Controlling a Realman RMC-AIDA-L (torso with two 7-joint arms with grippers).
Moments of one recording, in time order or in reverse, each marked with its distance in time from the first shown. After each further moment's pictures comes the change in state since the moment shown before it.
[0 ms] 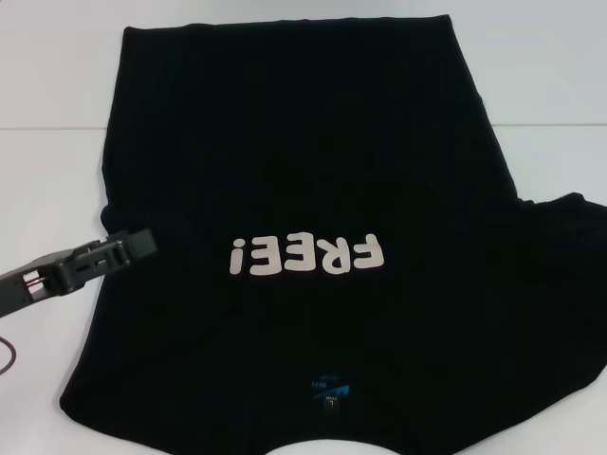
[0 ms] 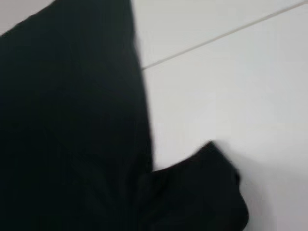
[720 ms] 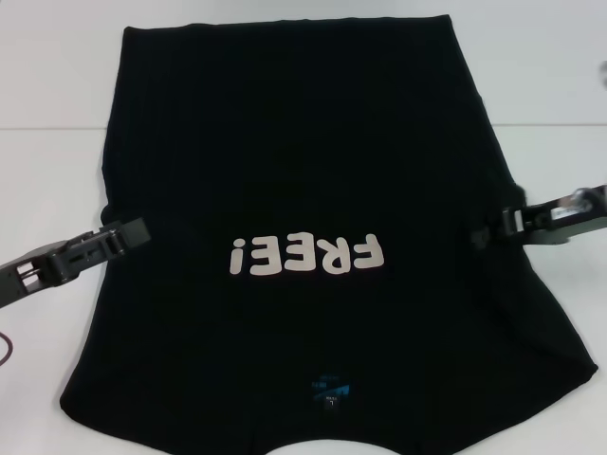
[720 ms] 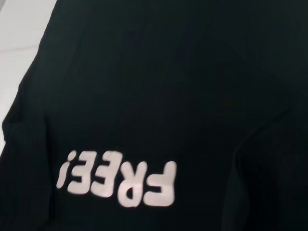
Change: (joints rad) left arm 0.001 0.000 -0.004 0.000 -0.025 -0.006 -0.003; right arm 0.191 0.086 -0.204 0.060 0.027 -0.109 -0.018
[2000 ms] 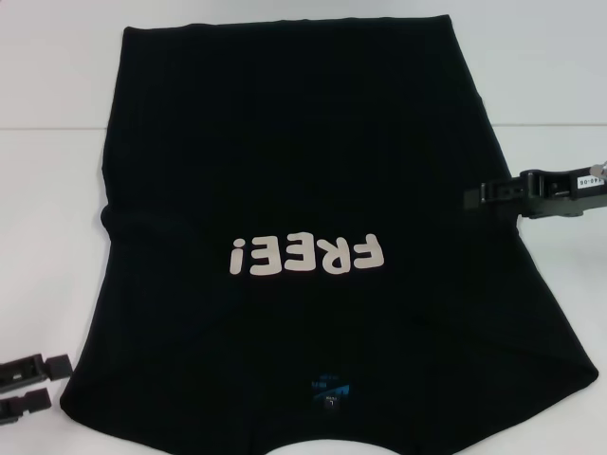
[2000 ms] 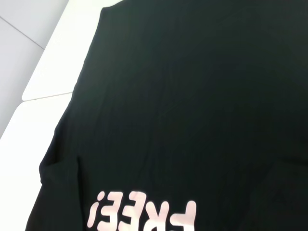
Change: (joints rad) left arm 0.123 0.080 -0.010 0.085 0.332 0.035 -0.522; right arm -0.019 -0.056 0.071 0.061 0.148 0.001 -0.072
